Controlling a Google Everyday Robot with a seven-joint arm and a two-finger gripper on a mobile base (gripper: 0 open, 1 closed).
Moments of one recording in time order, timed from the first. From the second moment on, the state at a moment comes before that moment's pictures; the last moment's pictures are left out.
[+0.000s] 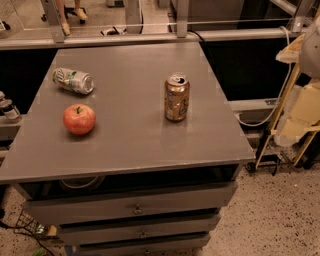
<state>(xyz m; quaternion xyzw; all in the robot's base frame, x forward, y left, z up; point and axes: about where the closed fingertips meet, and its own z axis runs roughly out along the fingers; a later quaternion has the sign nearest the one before) 0.438 -0.212 0.991 -0.60 0.78 -0.05 0.18</state>
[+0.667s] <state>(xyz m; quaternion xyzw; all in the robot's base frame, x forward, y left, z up) 0.439 -0.177 1.012 -0.58 0.78 -0.03 0.23</state>
